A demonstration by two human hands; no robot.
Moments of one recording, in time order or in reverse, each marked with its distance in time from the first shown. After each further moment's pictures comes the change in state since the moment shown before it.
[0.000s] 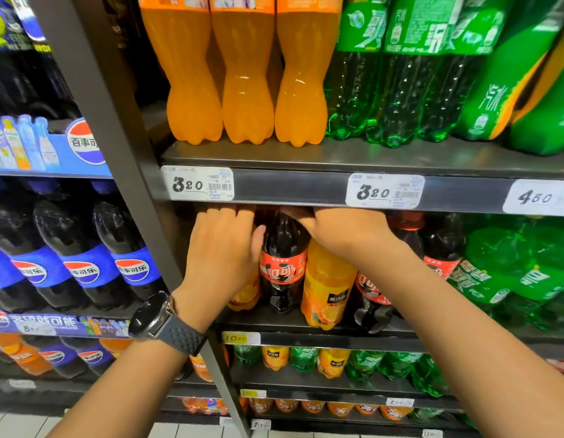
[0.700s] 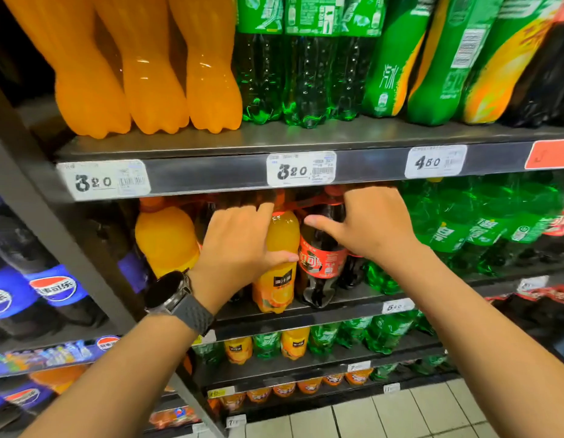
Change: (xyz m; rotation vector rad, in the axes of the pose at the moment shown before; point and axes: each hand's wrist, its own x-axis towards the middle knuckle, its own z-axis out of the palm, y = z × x) left_hand 0.023 0.085 0.010 -0.193 -0.063 0.303; right_hand -0.063 0.109 0.011 -0.223 0.337 0.157
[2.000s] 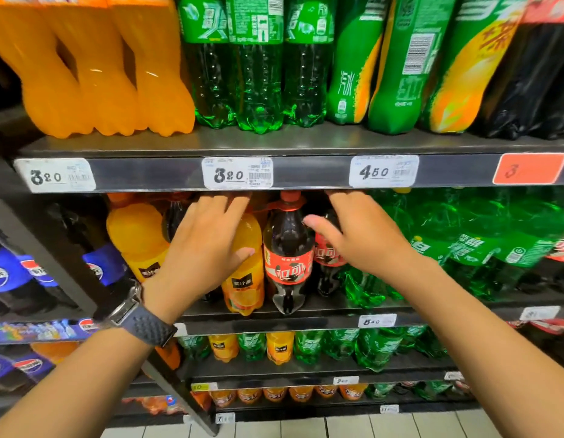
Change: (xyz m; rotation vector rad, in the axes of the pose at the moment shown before) left_hand 0.007 0.046 -0.017 0.006 -0.046 -0.165; right_hand -0.015 0.071 0.002 0.470 -0.068 -0.197
